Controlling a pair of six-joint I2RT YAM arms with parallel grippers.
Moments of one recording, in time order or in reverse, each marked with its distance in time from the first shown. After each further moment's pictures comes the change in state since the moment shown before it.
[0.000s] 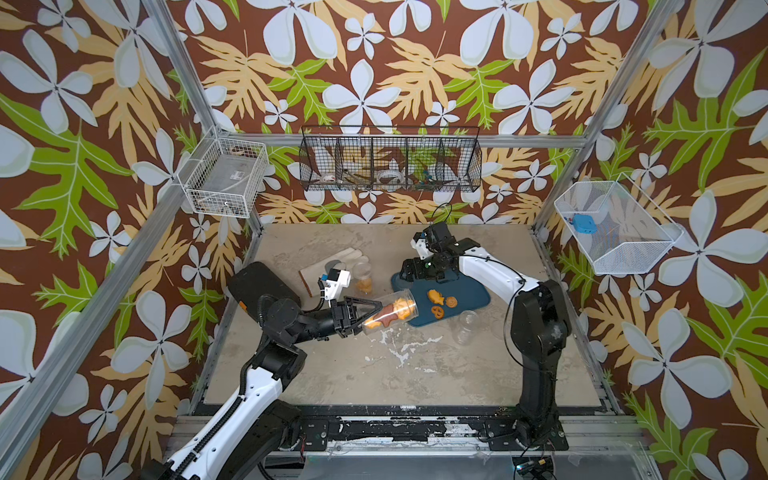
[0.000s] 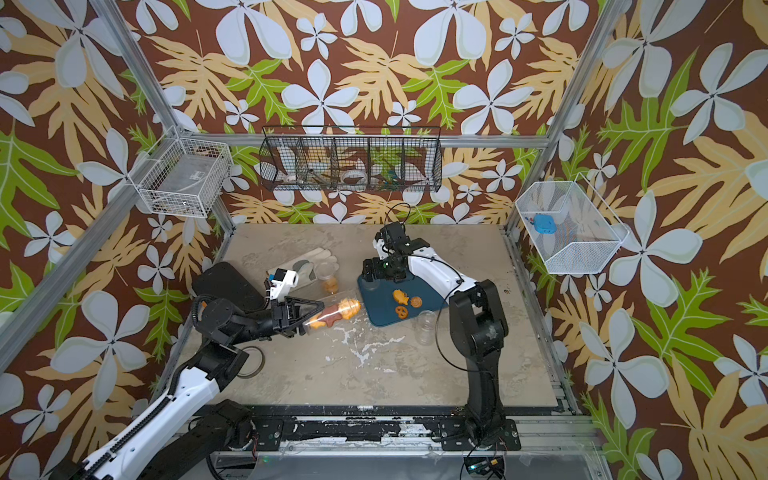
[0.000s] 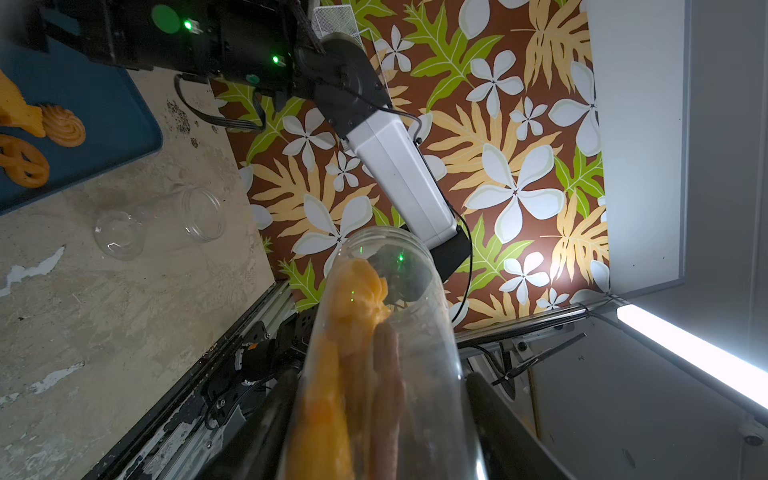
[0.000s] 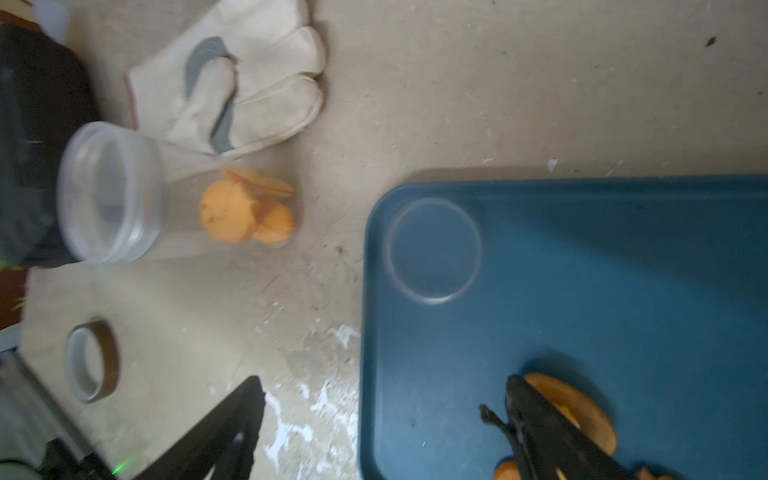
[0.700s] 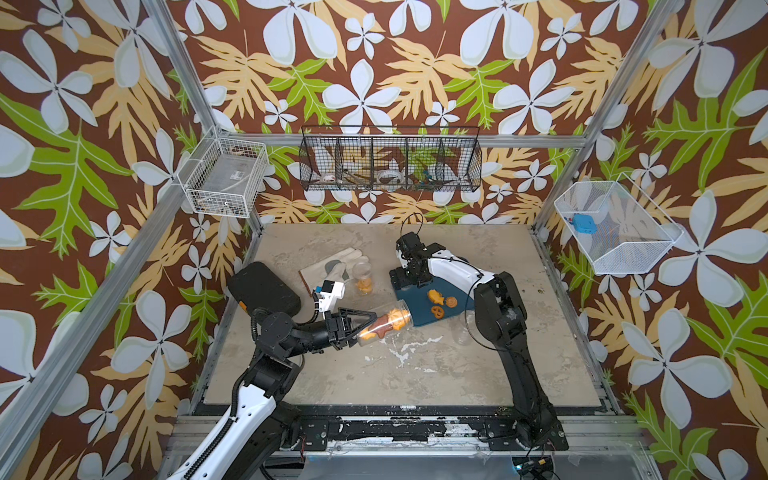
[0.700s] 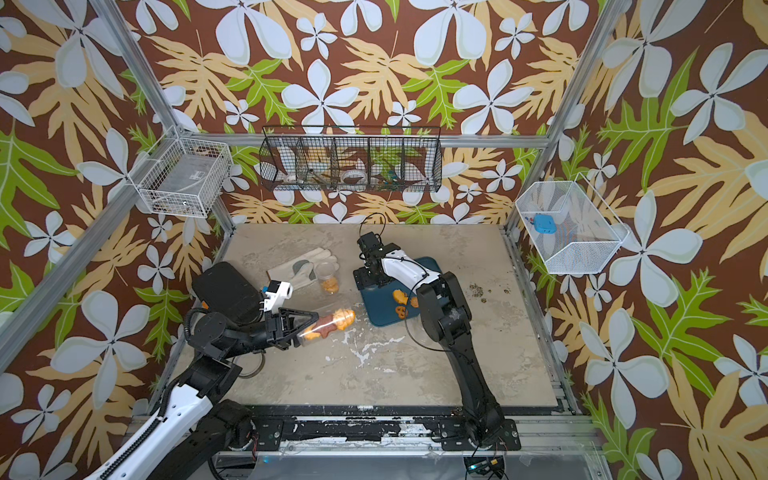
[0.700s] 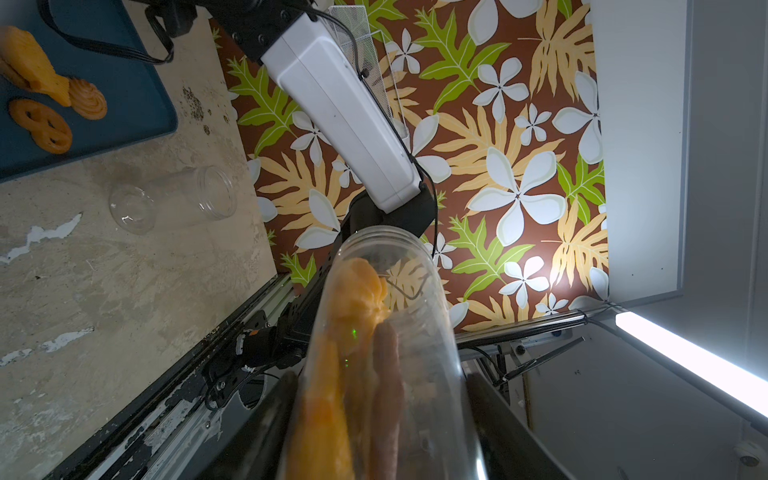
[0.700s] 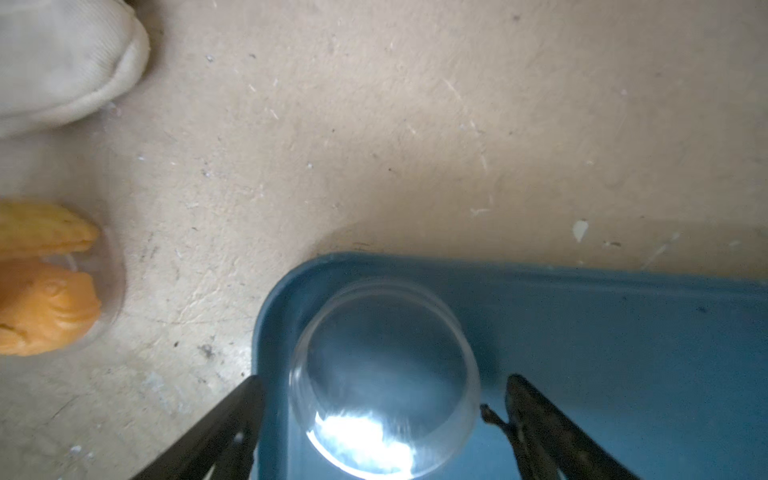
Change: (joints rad) left arm 0.000 -0.134 -0.071 -0.091 -0.018 -0.021; right arm 0.081 0.293 0.229 -0.051 0.253 -0.051
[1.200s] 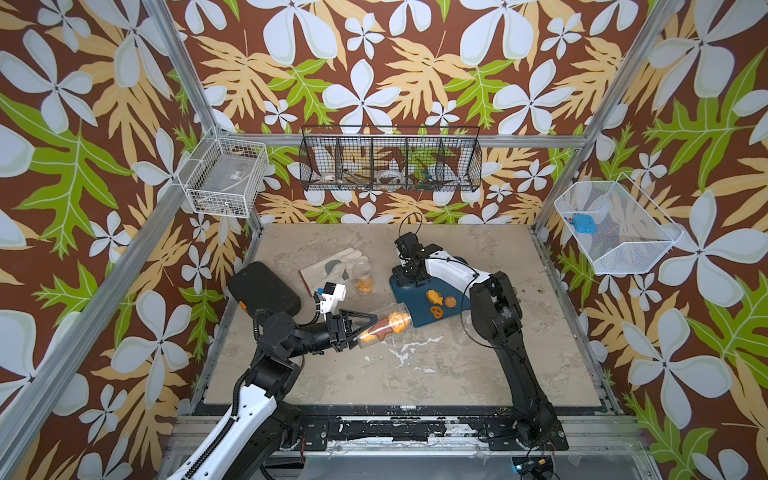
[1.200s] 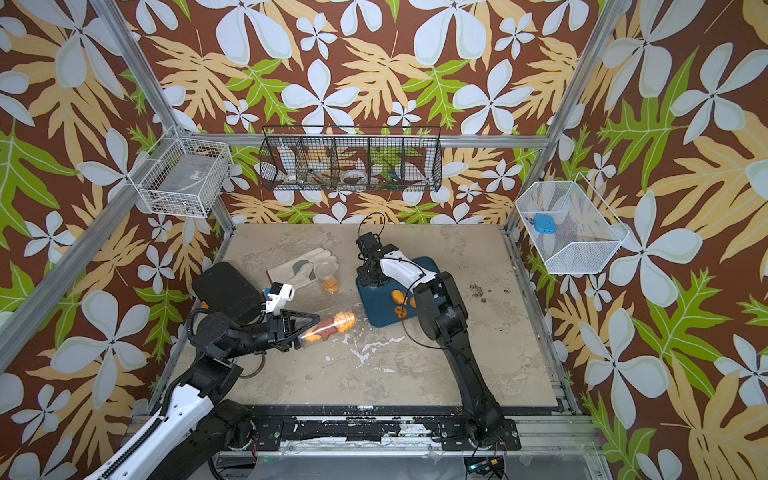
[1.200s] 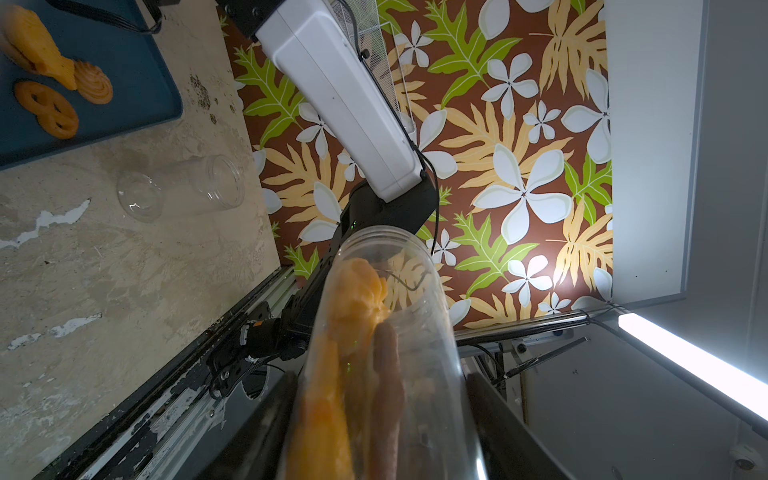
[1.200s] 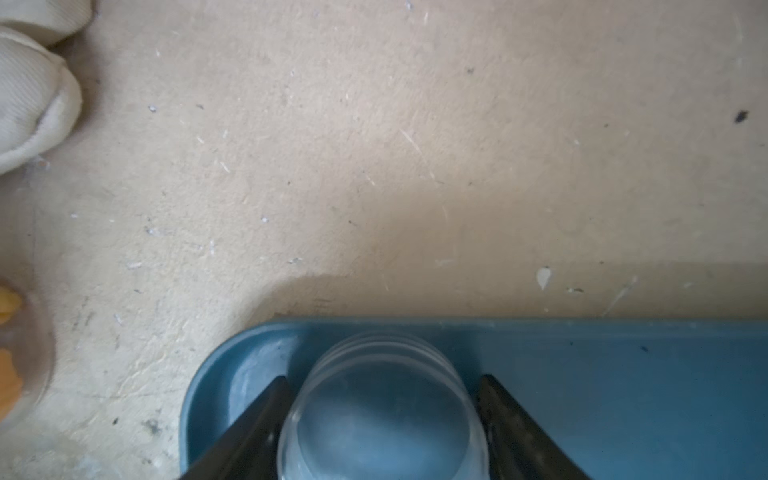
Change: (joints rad) left arm 0.002 0.008 -0.013 -0.006 0.014 -0.003; right arm -0.002 0.039 0.029 0.039 0.068 0.001
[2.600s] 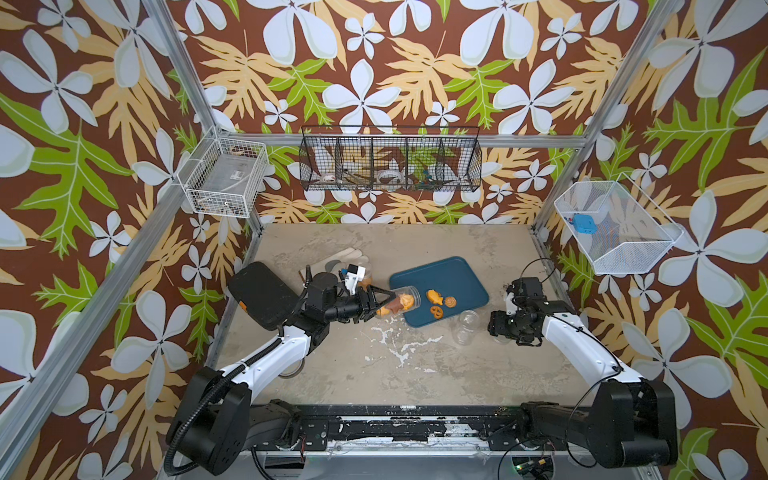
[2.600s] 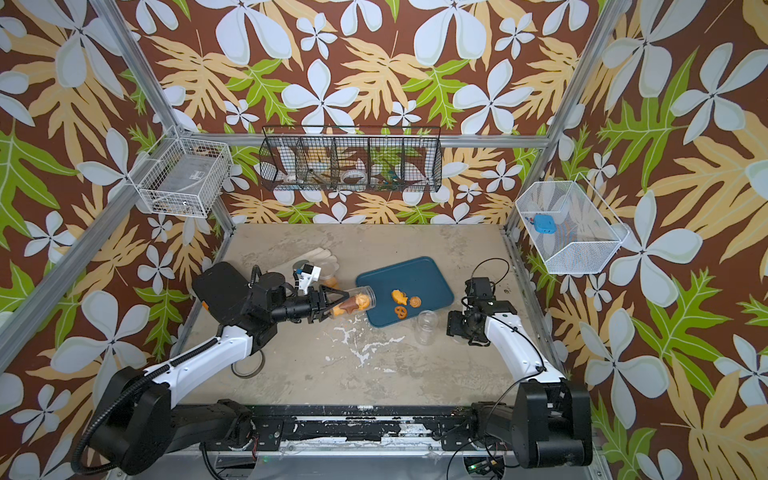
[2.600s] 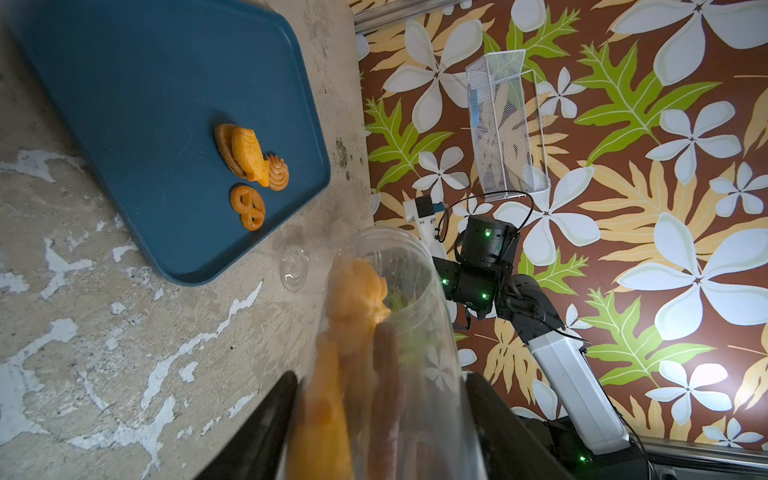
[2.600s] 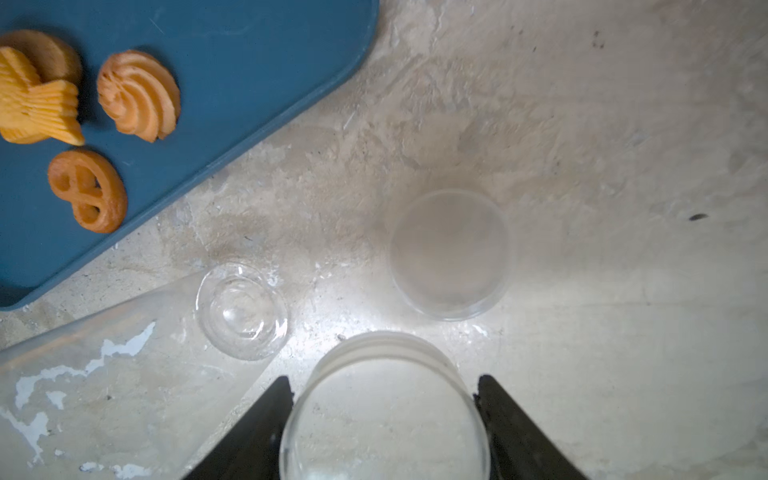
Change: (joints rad) left arm -0.029 0.616 0.214 -0.046 -0.143 0.355; right arm -0.529 -1.133 -1.195 -0.064 -0.168 0.026
